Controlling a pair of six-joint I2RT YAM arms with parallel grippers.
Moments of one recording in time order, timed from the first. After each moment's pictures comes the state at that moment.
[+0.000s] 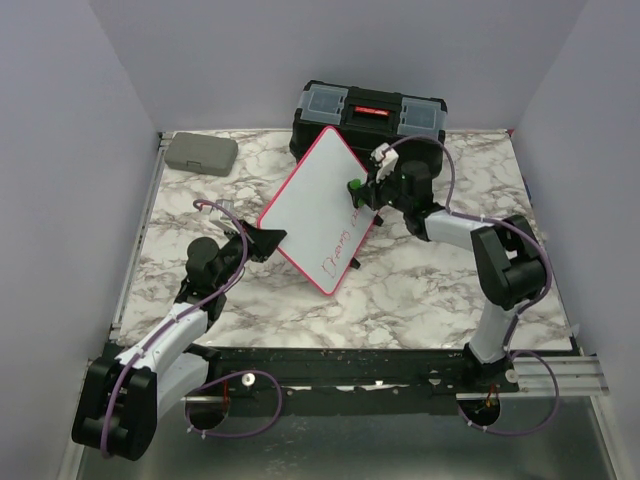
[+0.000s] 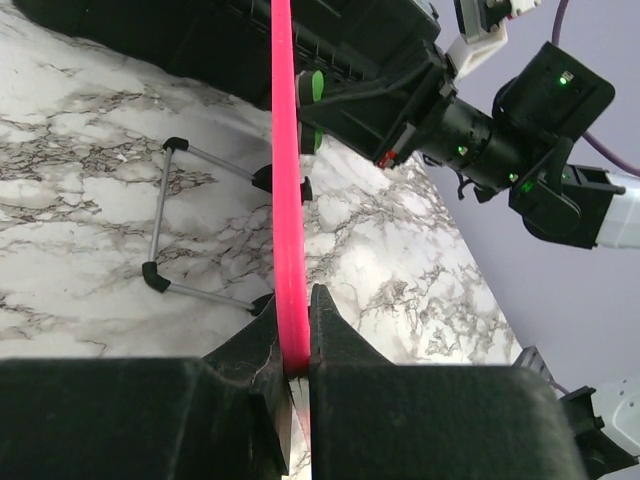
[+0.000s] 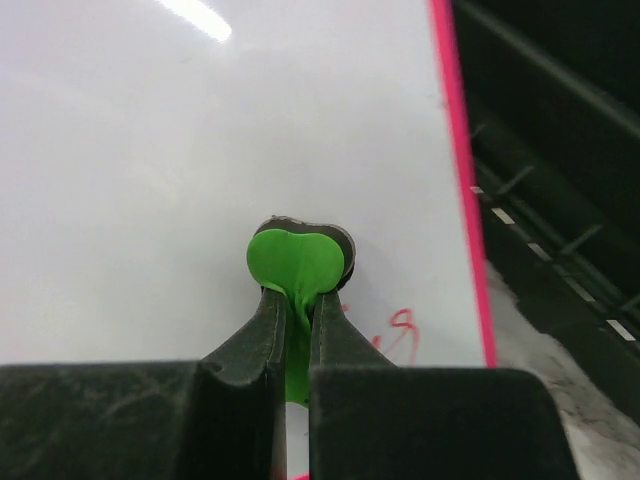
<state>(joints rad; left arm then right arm) -0.27 0.96 0.30 0.64 0.41 -0.75 0.37 1.86 1.07 0.51 -0.39 -0.04</state>
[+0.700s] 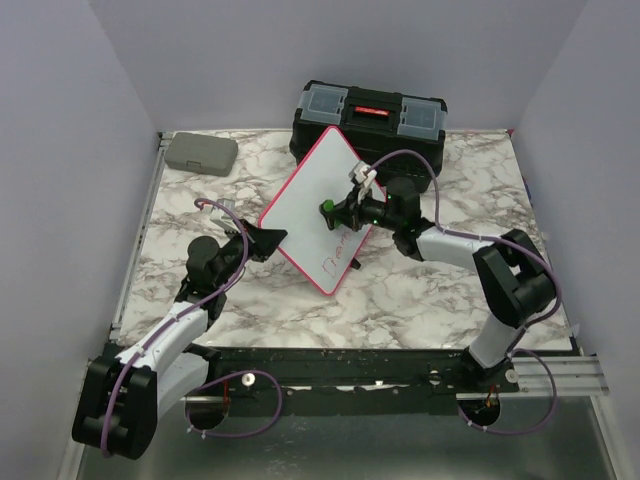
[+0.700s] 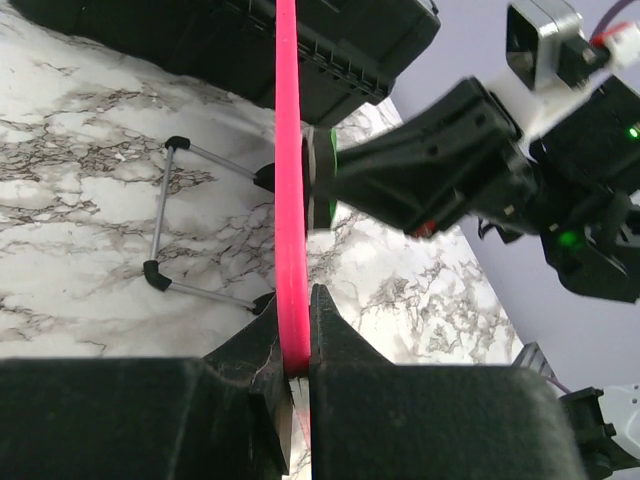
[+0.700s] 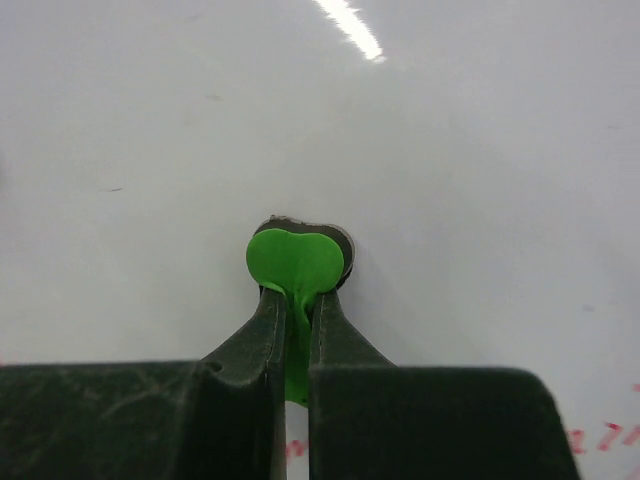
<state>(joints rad) -0.28 0.97 0.31 0.63 0.41 -0.74 0.58 1.71 0.90 0.60 -0.53 -0.02</state>
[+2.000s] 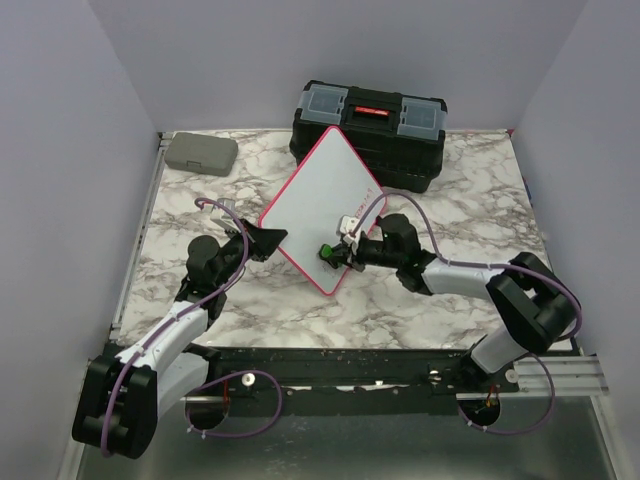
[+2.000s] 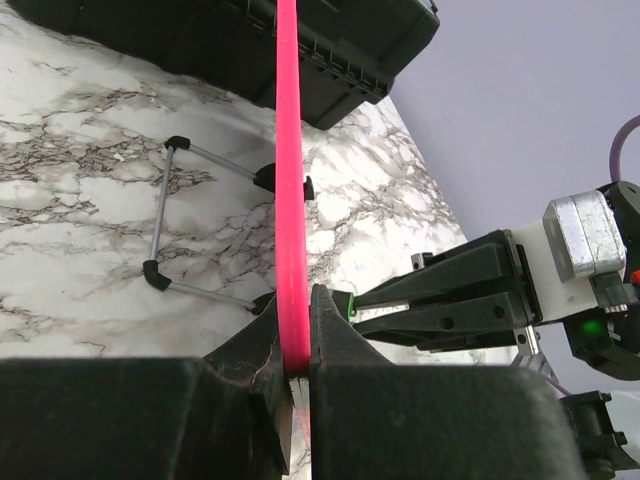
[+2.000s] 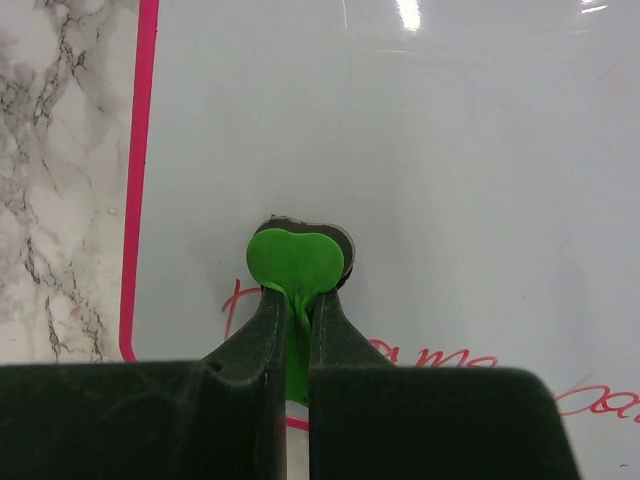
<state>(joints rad) -0.28 0.97 0.32 0.63 0.42 -0.74 0.70 1.56 0.66 0.58 -0.53 -0.37</state>
